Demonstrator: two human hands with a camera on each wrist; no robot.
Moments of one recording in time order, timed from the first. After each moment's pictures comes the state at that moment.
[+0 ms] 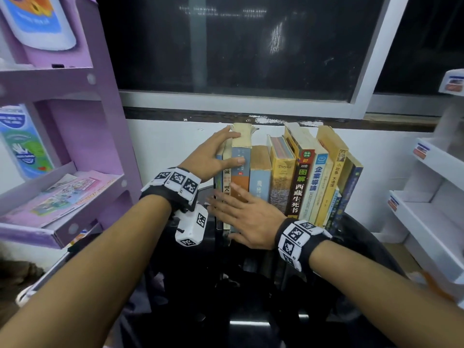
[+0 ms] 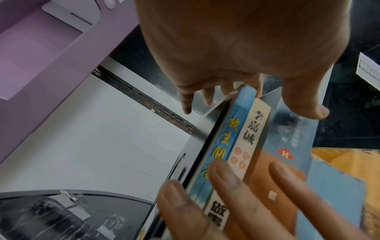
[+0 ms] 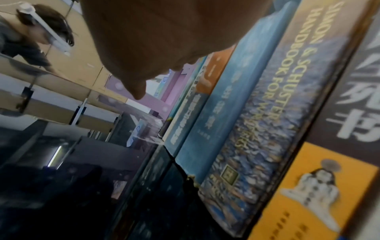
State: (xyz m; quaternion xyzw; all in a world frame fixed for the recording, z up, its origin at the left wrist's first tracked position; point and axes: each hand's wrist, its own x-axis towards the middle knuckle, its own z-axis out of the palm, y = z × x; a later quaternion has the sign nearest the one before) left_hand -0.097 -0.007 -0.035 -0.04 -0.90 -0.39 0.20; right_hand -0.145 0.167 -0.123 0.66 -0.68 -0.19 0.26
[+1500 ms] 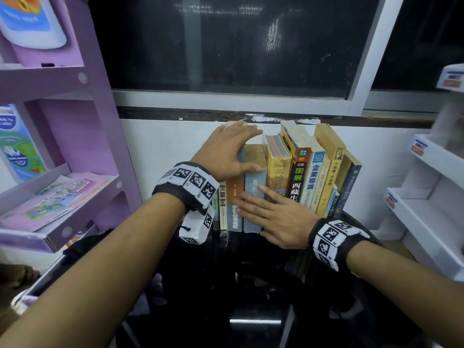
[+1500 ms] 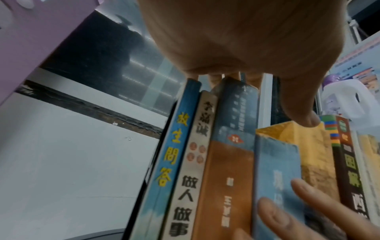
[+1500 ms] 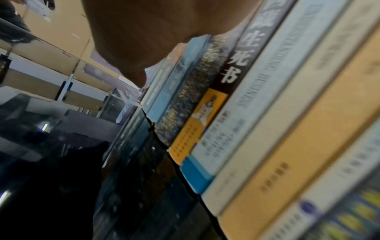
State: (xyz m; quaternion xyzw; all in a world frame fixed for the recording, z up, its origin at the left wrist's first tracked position) left_hand -0.115 0.021 -0.020 -0.11 -0.96 -0.08 0.26; right_hand -0.175 0.226 -0.123 0.65 -0.68 -0.21 0.28
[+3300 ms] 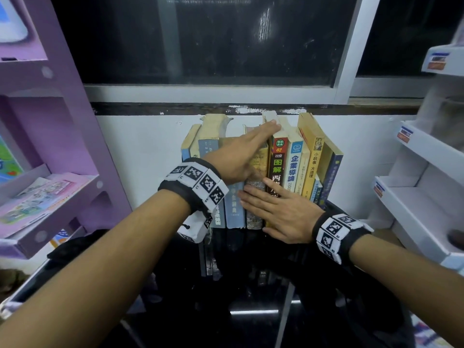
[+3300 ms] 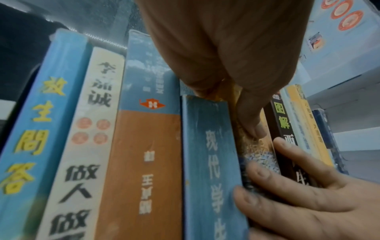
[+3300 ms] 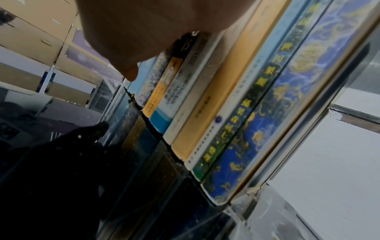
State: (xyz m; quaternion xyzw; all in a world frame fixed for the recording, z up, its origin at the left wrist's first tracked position) left_hand -0.137 0.082 -0.023 -0.20 -0.96 -0.15 0.14; right_hand -0.200 0.268 -0.131 0.63 -0.70 -0.20 0.28
